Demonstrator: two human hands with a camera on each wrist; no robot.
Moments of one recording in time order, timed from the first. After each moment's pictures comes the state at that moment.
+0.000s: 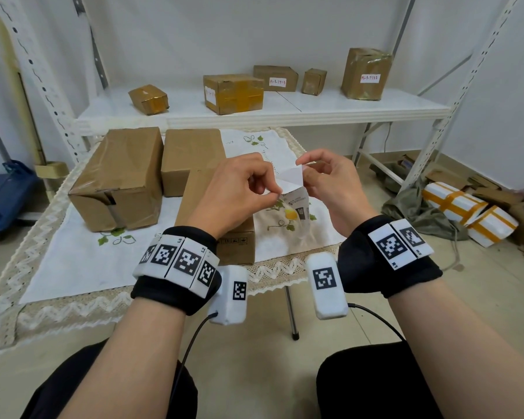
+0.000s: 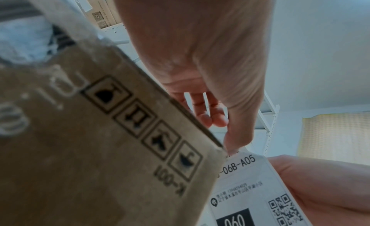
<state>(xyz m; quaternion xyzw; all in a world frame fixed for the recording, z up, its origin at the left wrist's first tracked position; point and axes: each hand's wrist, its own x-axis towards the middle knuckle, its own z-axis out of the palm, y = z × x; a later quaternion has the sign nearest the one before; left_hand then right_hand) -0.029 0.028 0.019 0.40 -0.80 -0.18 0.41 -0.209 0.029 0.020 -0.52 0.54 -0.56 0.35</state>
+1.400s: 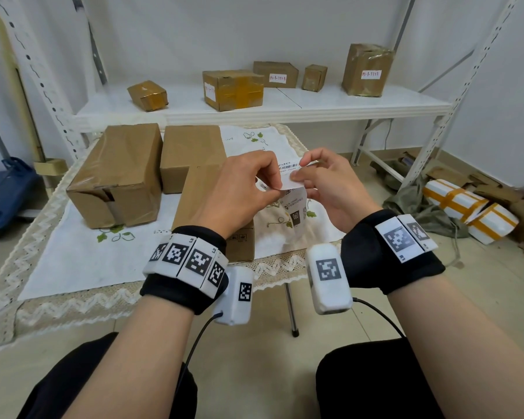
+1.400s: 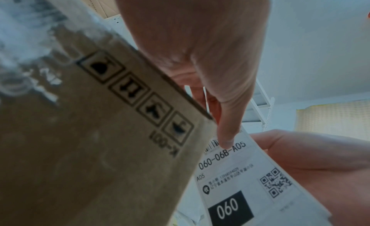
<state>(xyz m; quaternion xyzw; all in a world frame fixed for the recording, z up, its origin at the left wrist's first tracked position) -0.039 0.021 0.011 0.38 -0.80 -0.16 0.43 -0.206 0.033 0.028 -0.47 0.54 -0.54 0.44</state>
